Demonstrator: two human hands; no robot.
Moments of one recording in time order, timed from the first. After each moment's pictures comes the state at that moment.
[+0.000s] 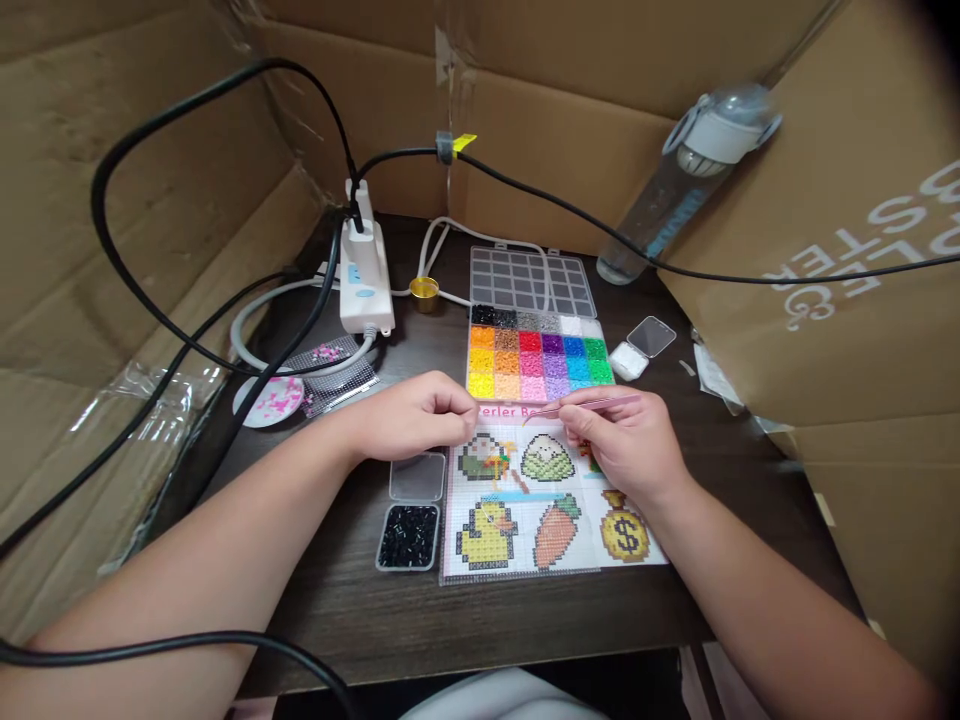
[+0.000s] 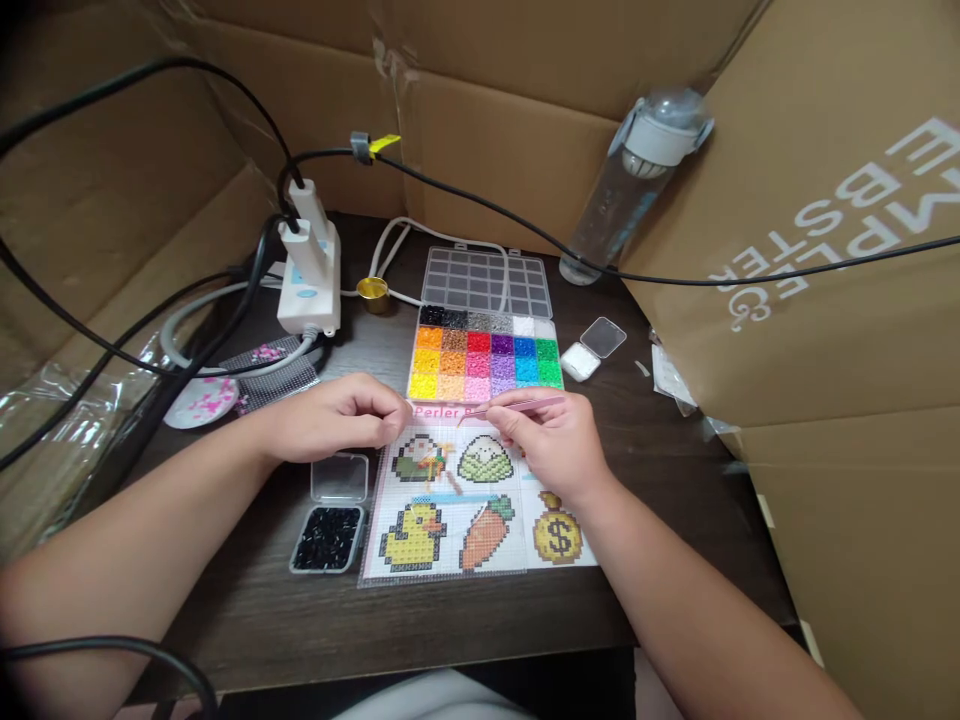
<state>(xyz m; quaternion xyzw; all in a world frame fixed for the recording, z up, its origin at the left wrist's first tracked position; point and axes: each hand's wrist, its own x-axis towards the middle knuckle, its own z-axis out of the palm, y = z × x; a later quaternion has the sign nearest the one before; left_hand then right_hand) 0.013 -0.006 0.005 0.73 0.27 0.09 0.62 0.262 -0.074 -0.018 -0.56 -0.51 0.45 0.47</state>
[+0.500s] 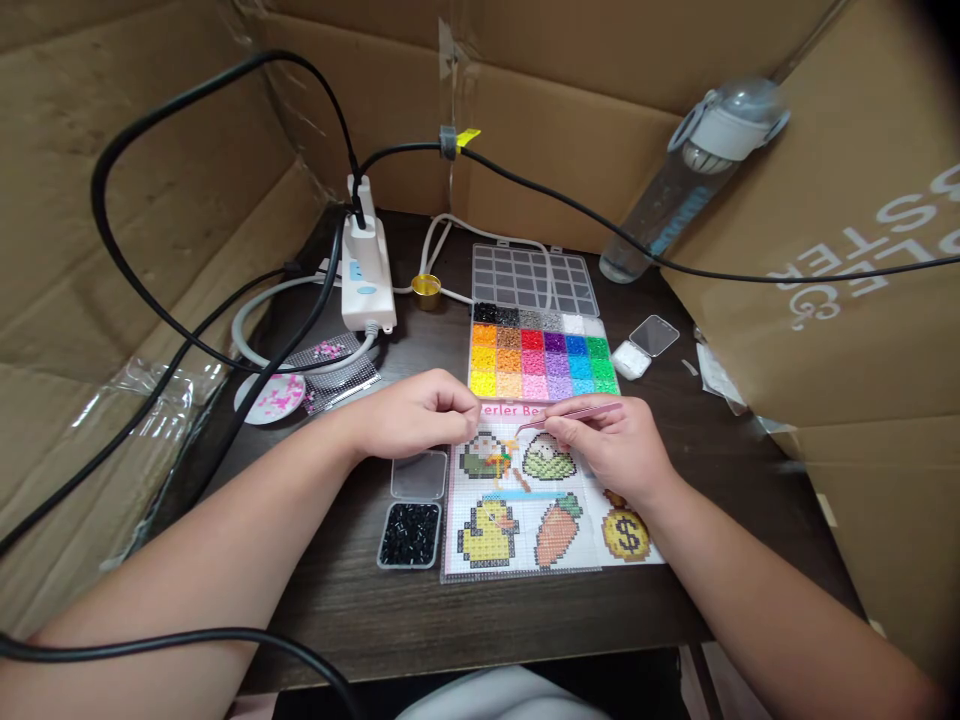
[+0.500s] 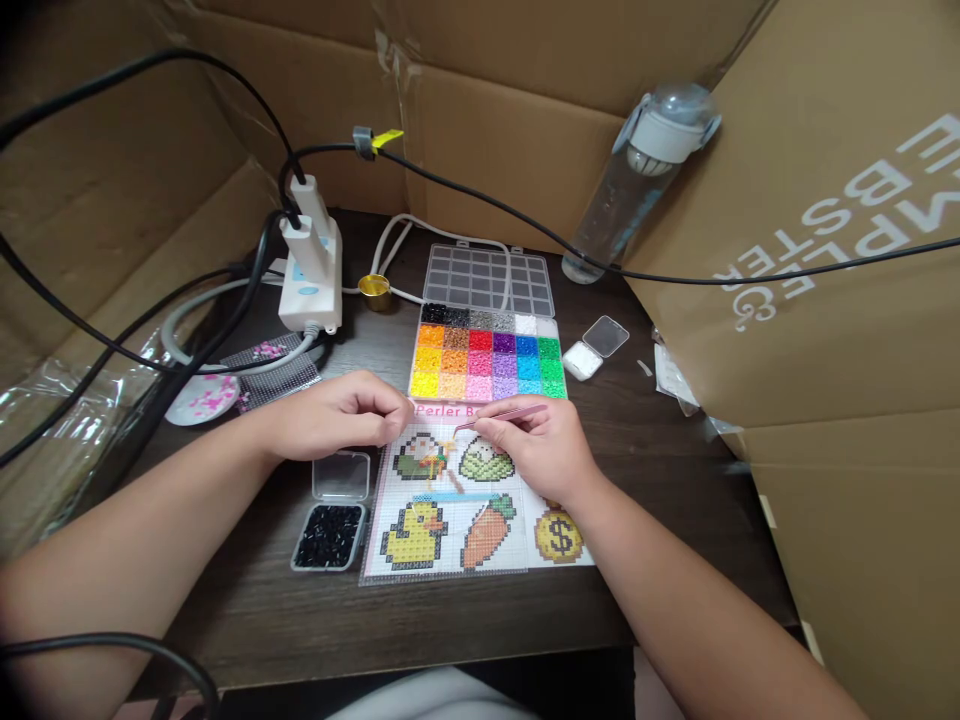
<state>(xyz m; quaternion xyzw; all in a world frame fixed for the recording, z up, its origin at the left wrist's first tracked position) 0.013 -0.006 0.004 0.73 0.28 0.09 0.62 0.253 -0.075 -0.014 -0.55 -0.54 0.45 0.44</state>
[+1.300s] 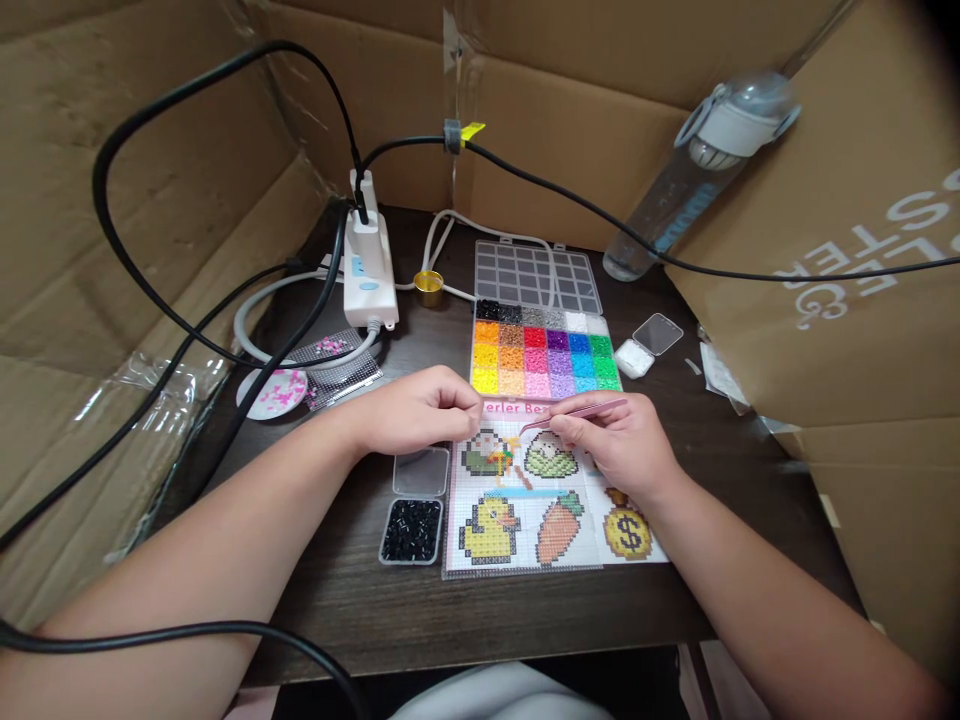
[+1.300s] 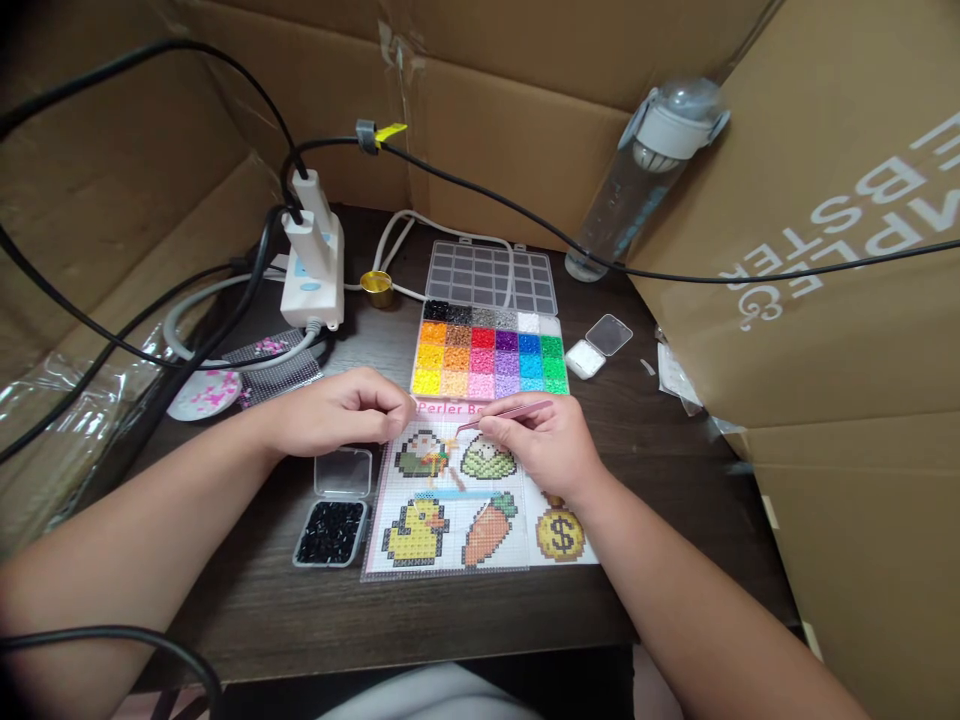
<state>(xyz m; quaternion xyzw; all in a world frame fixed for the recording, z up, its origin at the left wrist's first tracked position) 0.014 -0.006 0.004 0.74 0.27 0.09 0.61 0.257 -0.076 -0.014 -0.55 -0.55 0.47 0.42</state>
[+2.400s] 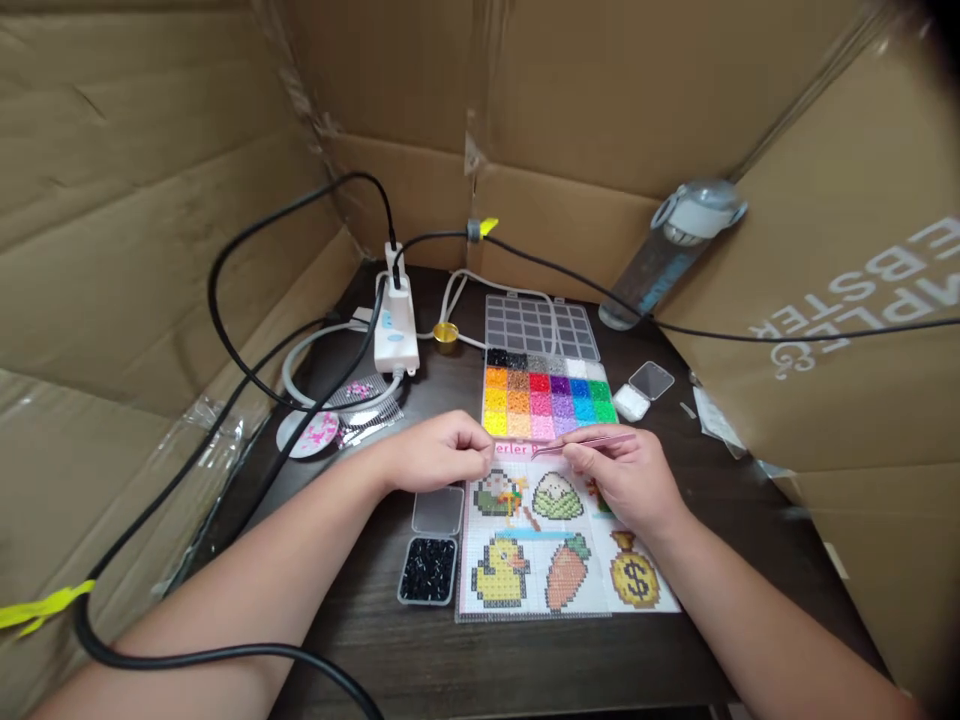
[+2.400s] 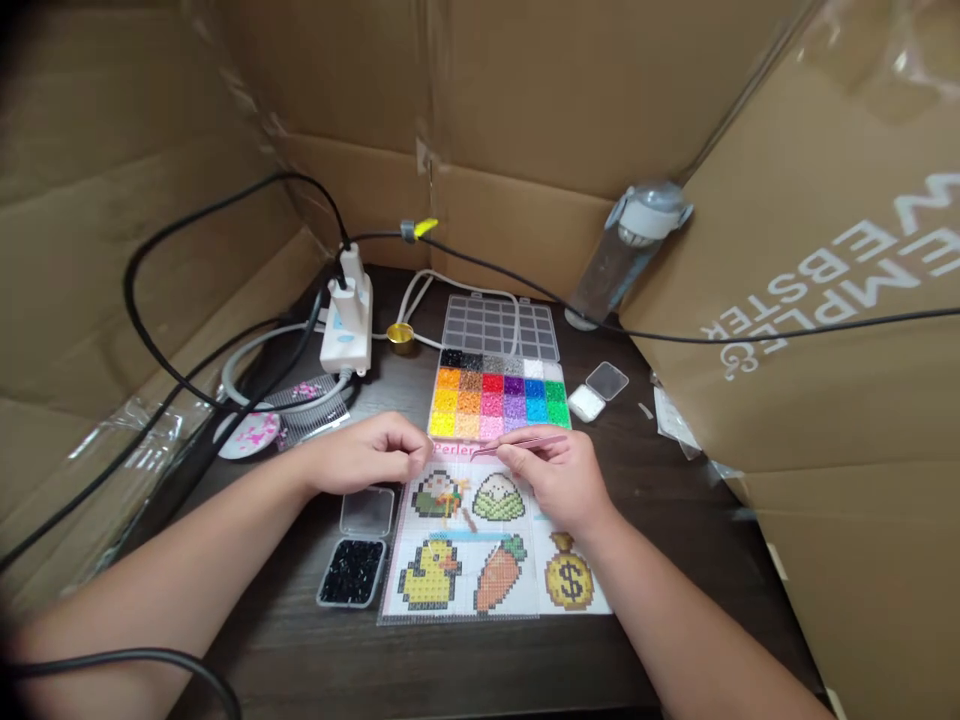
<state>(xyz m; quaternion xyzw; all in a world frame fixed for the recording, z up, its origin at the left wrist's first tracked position) 0.010 -0.009 0.002 0.72 0.27 0.11 0.63 0.255 -0.070 -0.008 -0.57 -0.54 0.43 0.45</state>
